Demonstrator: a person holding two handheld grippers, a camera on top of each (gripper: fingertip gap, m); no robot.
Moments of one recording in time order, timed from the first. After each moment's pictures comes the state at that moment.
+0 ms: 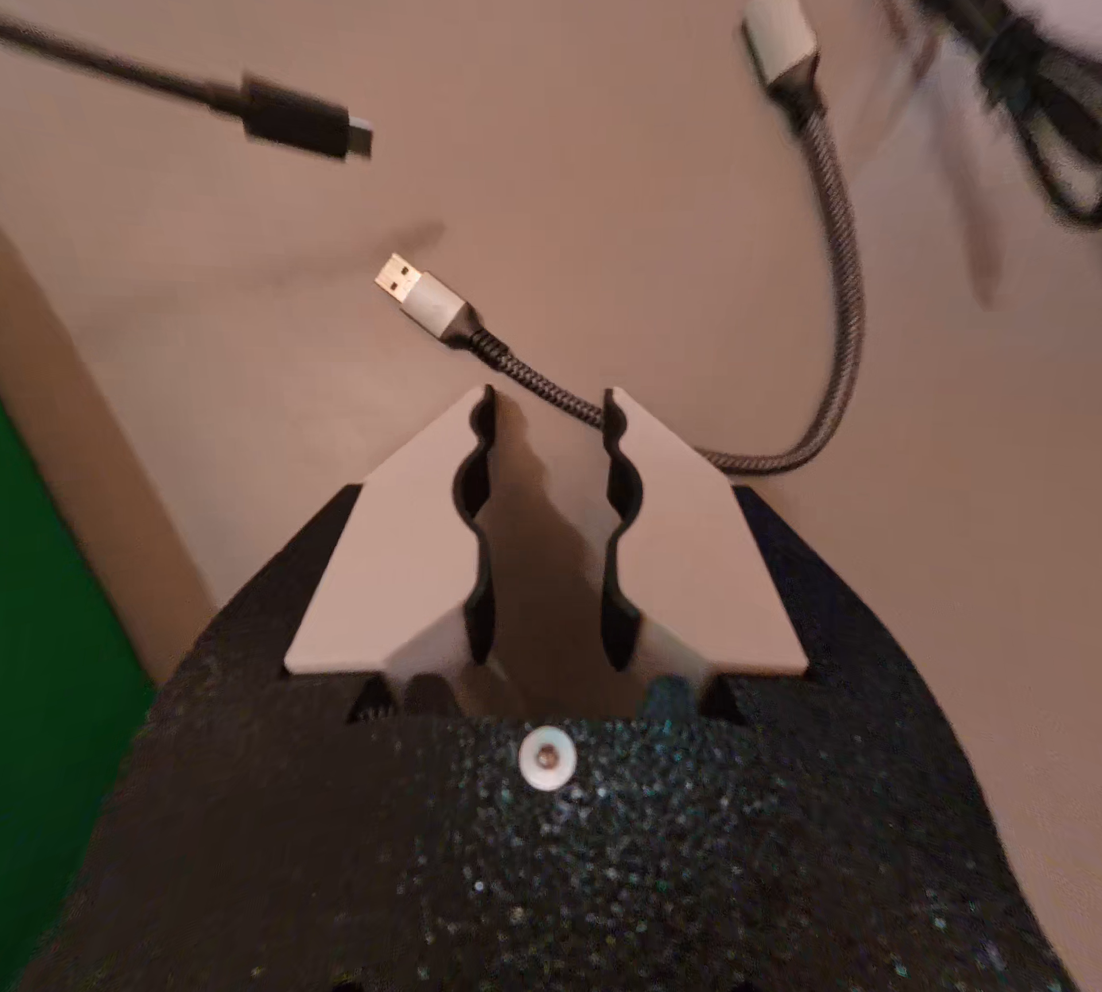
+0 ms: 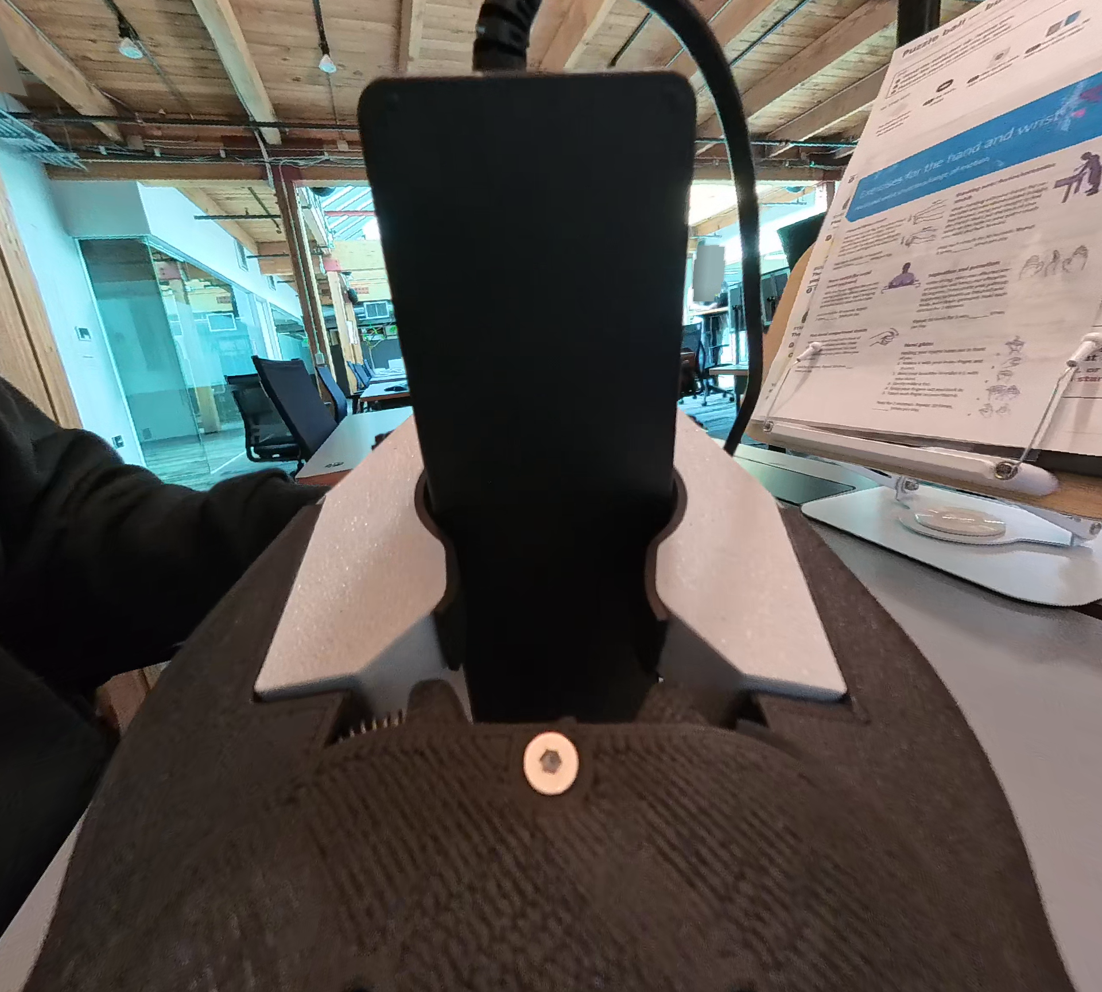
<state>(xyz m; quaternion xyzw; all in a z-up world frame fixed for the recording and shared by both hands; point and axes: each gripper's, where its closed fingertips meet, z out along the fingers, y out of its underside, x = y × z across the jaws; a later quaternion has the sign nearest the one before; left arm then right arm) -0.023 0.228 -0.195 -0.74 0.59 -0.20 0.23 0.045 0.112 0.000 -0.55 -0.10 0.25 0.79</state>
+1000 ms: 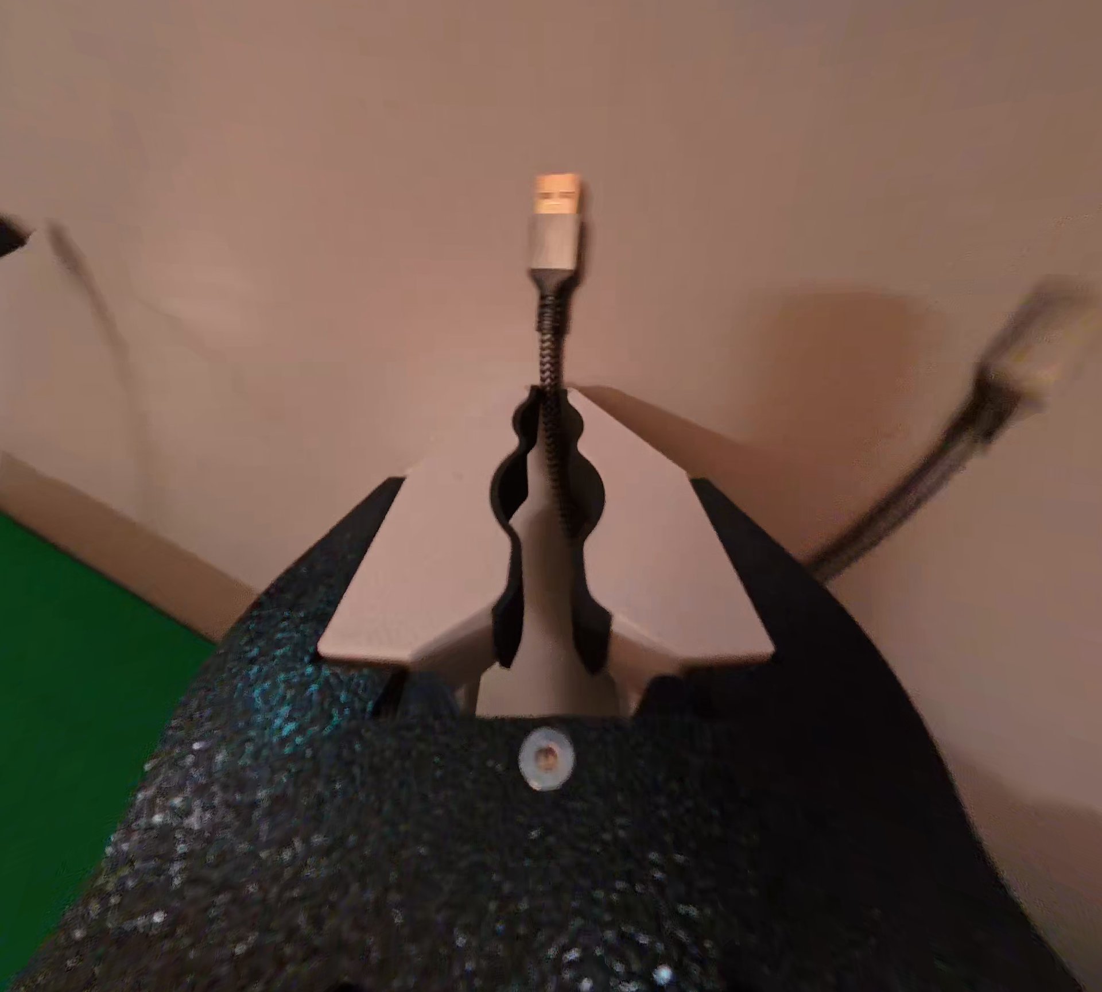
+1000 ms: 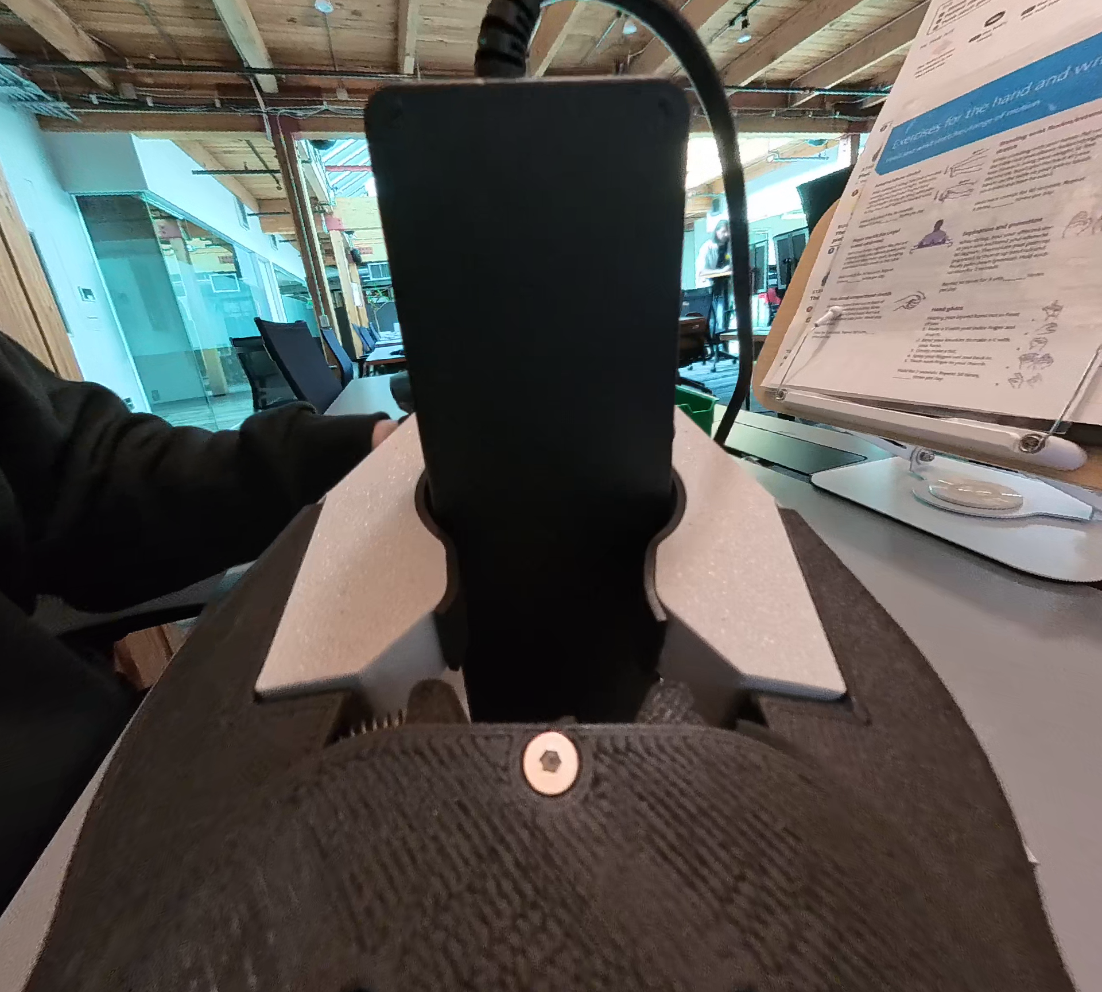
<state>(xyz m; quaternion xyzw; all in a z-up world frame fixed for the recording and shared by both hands) -0.049 0.215 -0.194 -0.53 0.81 -0.16 0.20 0.038 0.117 -0.012 -0.58 -0.12 0.25 0.77</state>
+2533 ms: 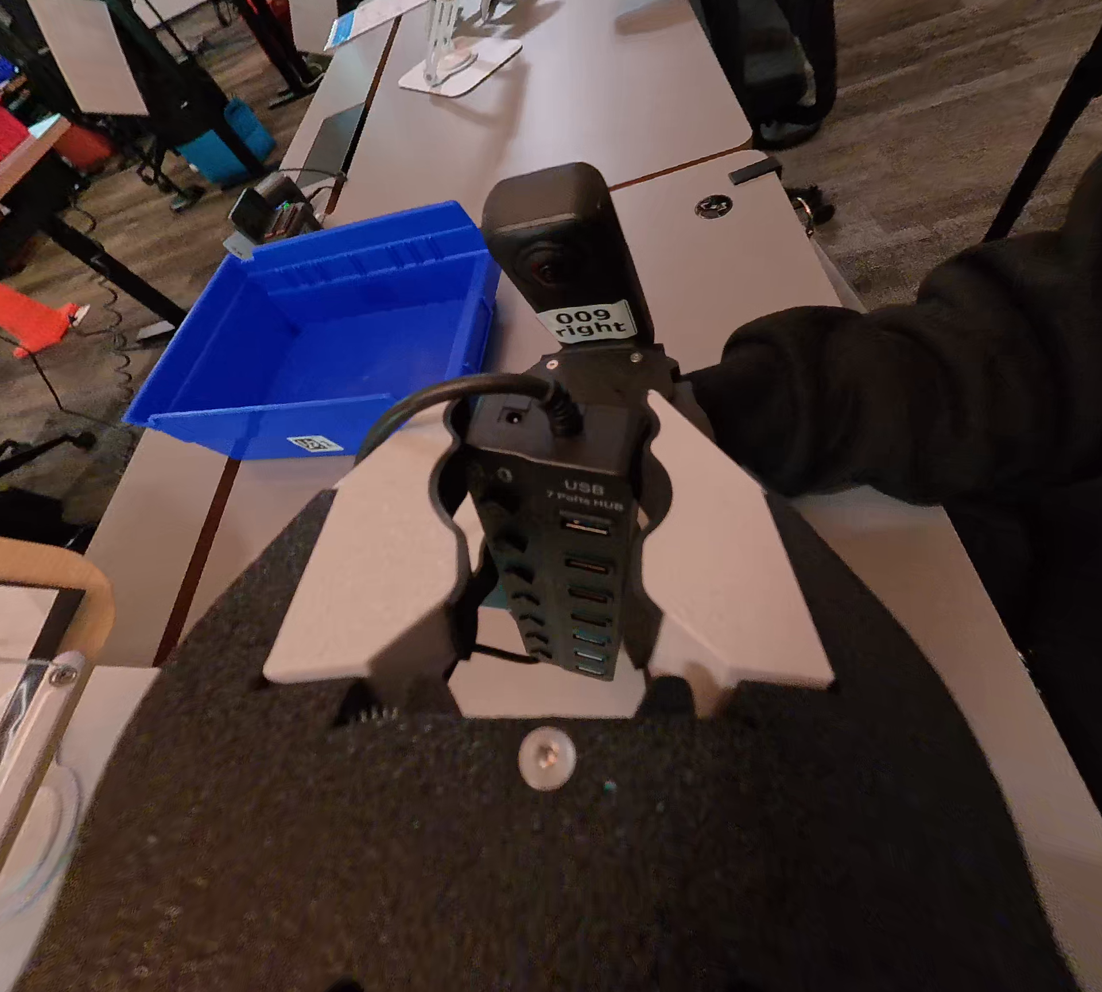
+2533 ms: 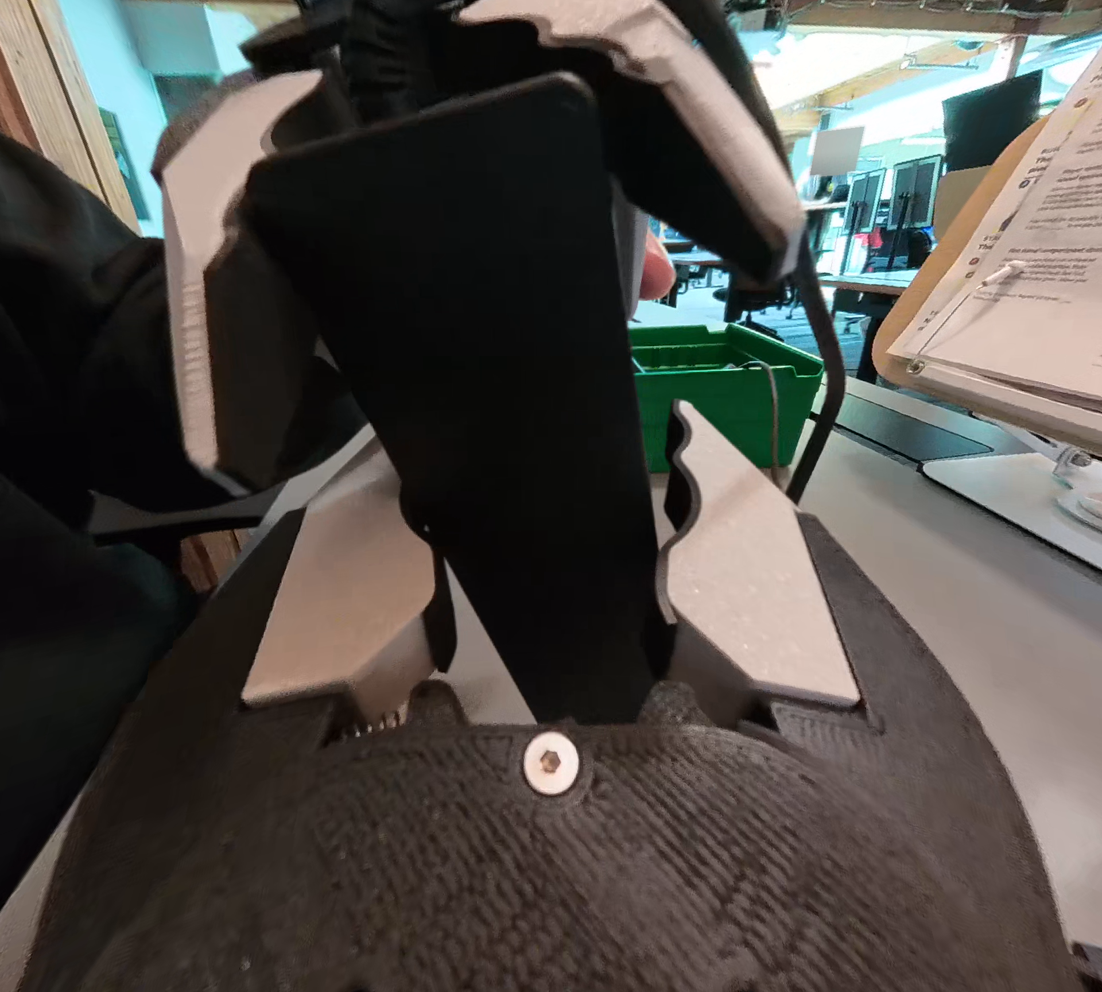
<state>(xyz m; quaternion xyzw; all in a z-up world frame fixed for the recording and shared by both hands) 0.049 0.044 0.002 -0.27 0.80 -0.42 0.33 -0.019 0.130 -0.030 -0.61 -0.20 0.27 0.72</state>
